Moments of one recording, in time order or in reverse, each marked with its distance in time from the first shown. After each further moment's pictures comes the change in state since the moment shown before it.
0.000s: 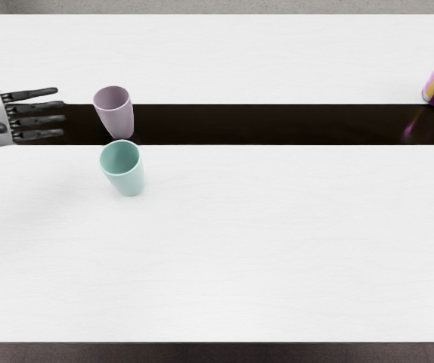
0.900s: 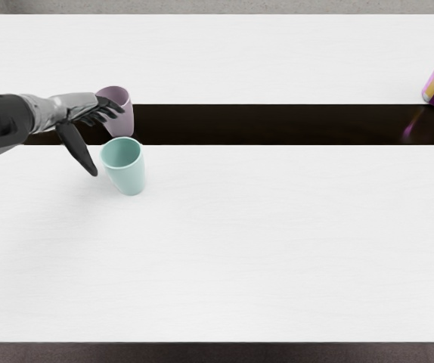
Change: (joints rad) left arm -0.172 -0.305 0.018 -0.354 1.498 0.313 0.000; right arm -0.008 0.000 -0.001 0.000 0.001 0.000 0.000
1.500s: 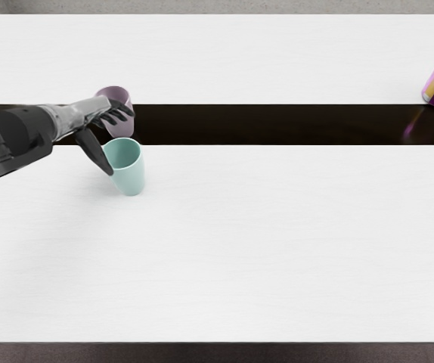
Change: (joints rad) left arm 0.031 -0.076 0.043 -0.001 0.101 0.127 0.000; right arm 0.000 0.000 0.000 0.000 0.000 0.000 0.000
